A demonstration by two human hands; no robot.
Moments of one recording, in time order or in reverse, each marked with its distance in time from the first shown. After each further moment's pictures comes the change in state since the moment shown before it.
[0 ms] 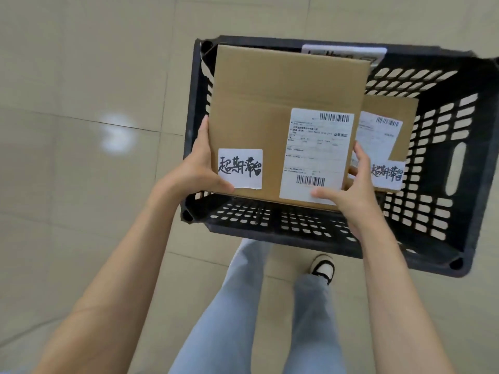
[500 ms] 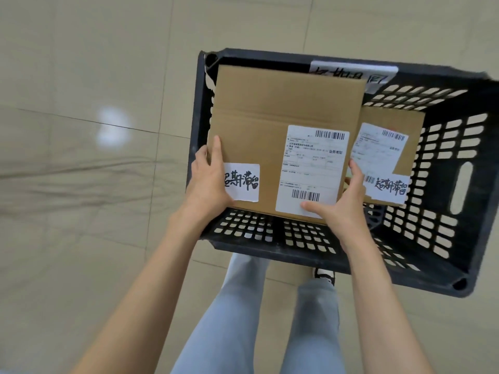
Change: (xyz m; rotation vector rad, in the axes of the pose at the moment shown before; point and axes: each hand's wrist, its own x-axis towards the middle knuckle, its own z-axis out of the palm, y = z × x) left_hand 0.000 0.014 0.015 0.391 0.210 -0.037; right_hand 0.003 -0.013 0.026 -0.112 0.067 0.007
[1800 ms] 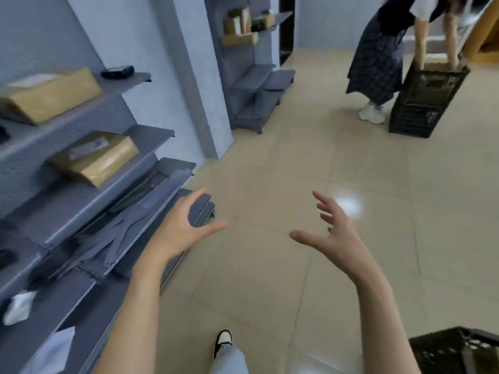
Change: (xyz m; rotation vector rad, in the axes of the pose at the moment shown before) left_hand -0.786 -0.100 0.214 -0.964 1.428 -0.950; right_hand -0.571 0.029 0.088 -0.764 -1.606 -1.095
